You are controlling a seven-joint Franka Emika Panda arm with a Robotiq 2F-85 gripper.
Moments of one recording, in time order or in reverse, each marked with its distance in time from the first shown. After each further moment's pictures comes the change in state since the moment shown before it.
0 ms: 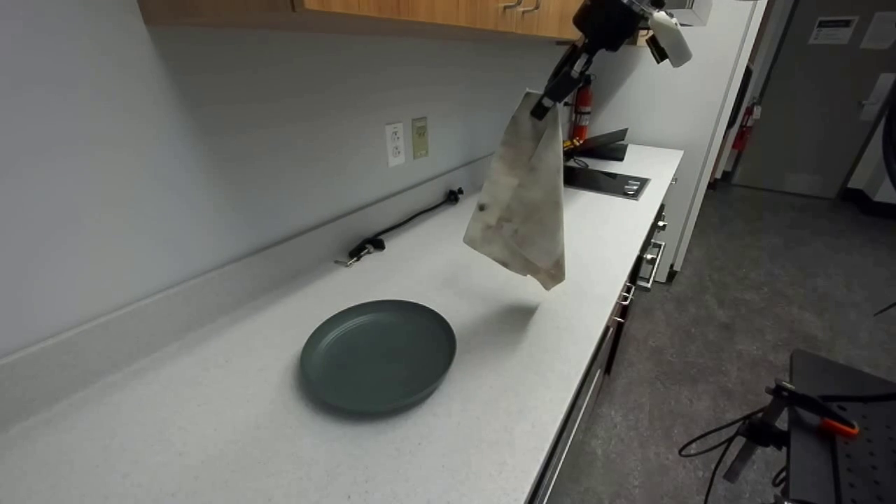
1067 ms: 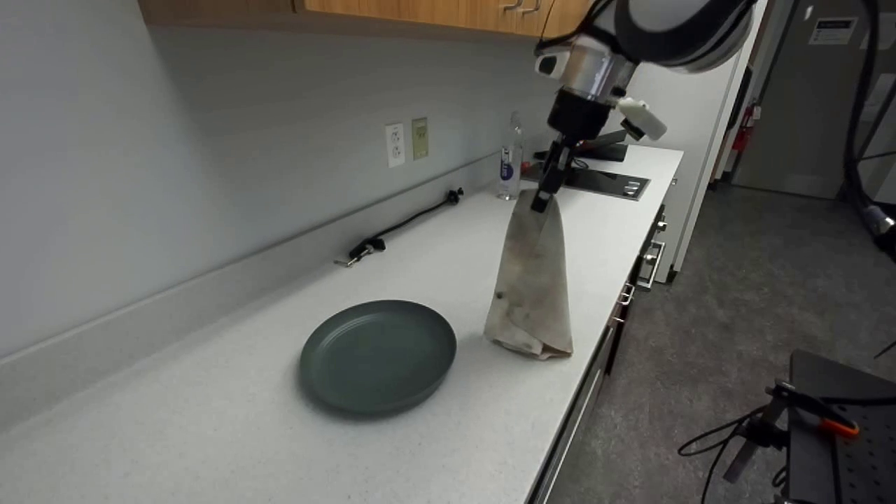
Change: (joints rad) arm 0.059 0.185 -0.029 0.019 0.067 -0.172 0.020
